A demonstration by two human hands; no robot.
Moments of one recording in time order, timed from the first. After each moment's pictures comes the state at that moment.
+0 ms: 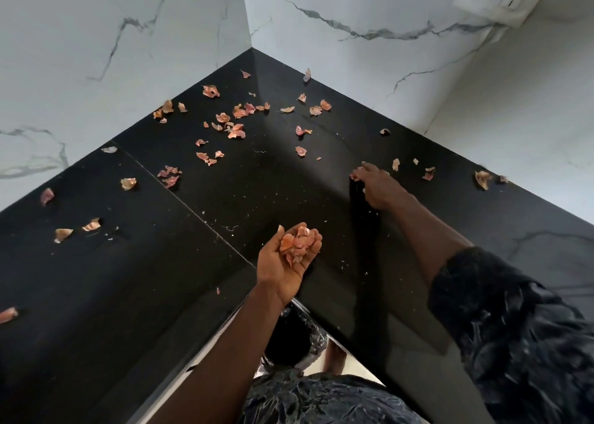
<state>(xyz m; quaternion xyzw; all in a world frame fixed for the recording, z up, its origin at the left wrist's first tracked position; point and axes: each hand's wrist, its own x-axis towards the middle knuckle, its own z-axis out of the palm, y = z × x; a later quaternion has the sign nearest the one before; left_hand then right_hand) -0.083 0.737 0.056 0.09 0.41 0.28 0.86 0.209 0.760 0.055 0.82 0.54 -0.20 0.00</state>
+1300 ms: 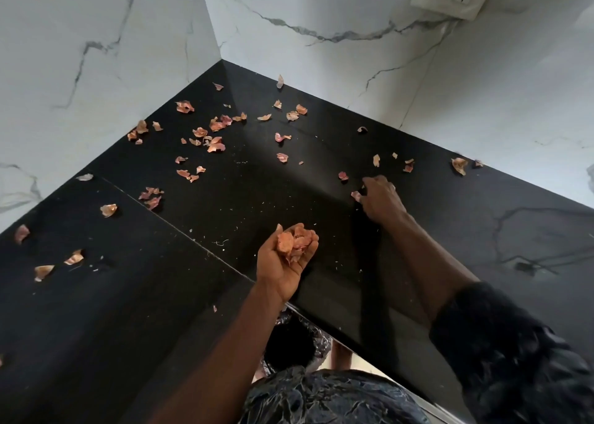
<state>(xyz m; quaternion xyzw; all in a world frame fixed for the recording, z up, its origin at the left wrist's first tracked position) -0.071 0.750 0.060 0.12 0.40 0.25 0.87 0.191 0.712 0.057 0.90 0.39 -0.18 -0.10</state>
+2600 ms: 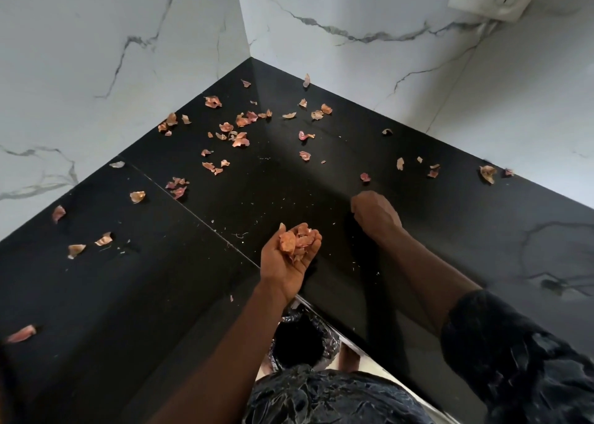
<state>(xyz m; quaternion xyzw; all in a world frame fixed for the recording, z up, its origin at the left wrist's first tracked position) -0.092 0.756 0.063 0.08 0.39 0.28 0.87 0.139 0.725 0.058 0.83 0.54 -0.15 -0.06</state>
